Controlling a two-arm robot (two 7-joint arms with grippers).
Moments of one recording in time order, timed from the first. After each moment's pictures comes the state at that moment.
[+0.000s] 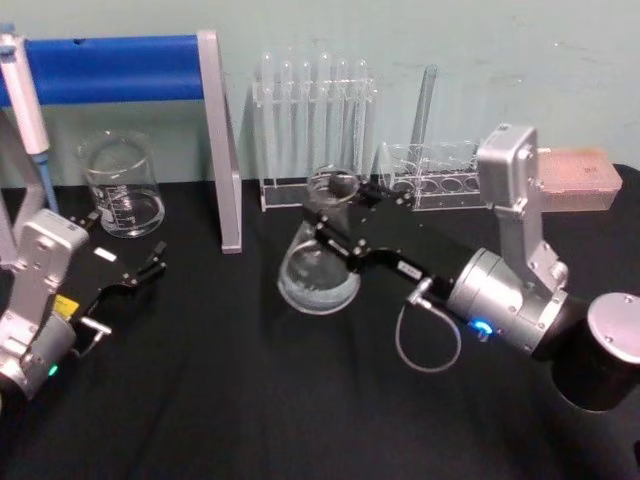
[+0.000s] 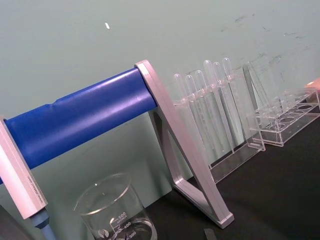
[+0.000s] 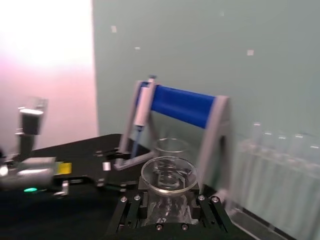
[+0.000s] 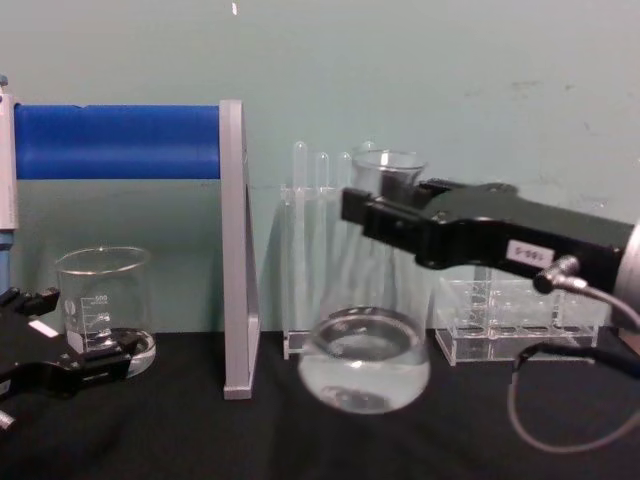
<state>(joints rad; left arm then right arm) -0.20 0.60 0.45 -1.41 -0.25 -0.12 0.03 0.25 0.38 -0.44 -1.62 0.41 0.01 0.47</state>
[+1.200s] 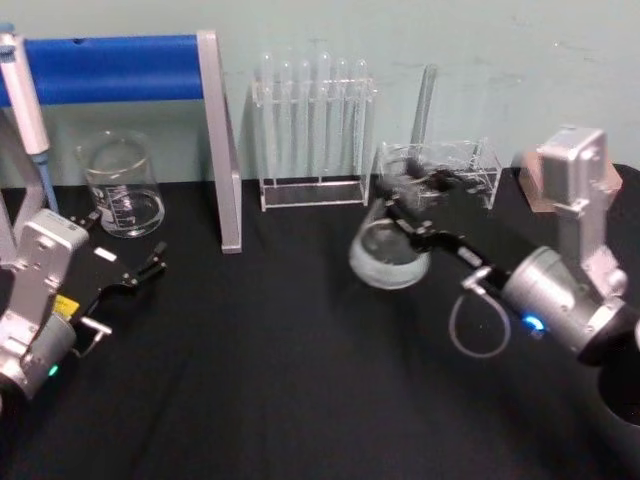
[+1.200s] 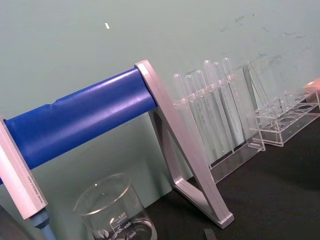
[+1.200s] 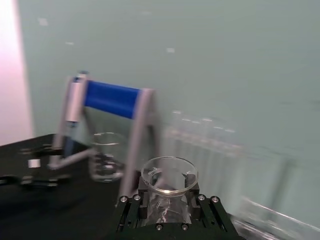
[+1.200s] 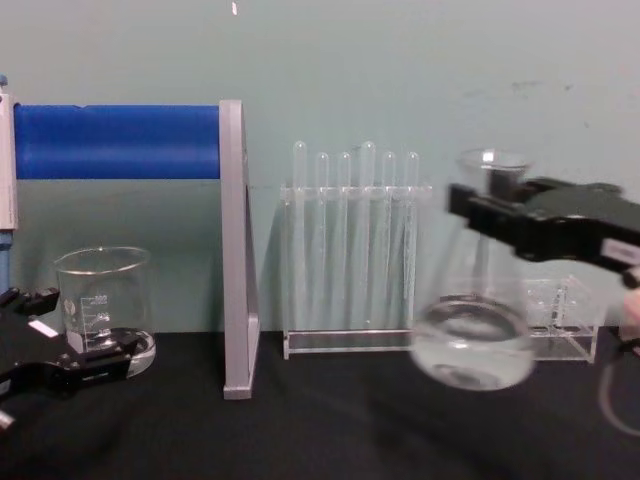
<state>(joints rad) -0.20 0.60 0.45 -1.41 -0.25 -0.12 0.03 0.17 0.42 -0.35 -1.66 0.38 -0.02 0.30</state>
